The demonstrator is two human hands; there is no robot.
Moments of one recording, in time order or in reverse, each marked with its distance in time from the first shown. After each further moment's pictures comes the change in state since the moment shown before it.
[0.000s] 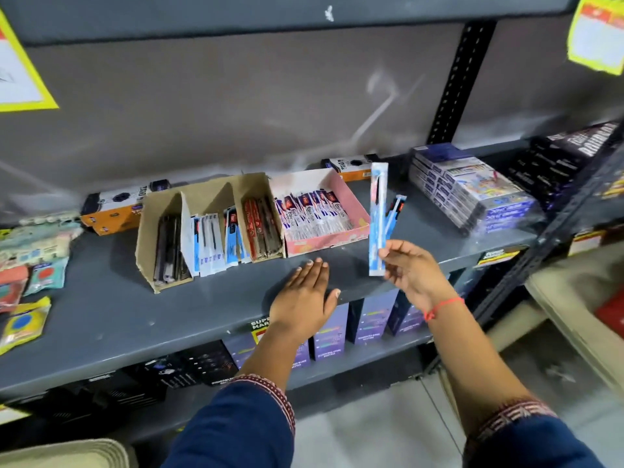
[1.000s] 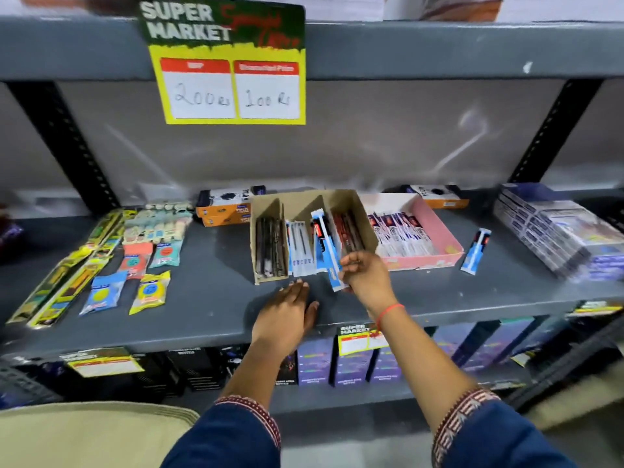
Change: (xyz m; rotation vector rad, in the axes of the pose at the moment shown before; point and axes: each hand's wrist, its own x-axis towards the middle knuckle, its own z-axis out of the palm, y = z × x) left_hand -0.092 -0.132 -0.037 -0.057 0.053 -0.326; right_hand -0.013 0.043 0.205 -0.433 -0.093 -0.180
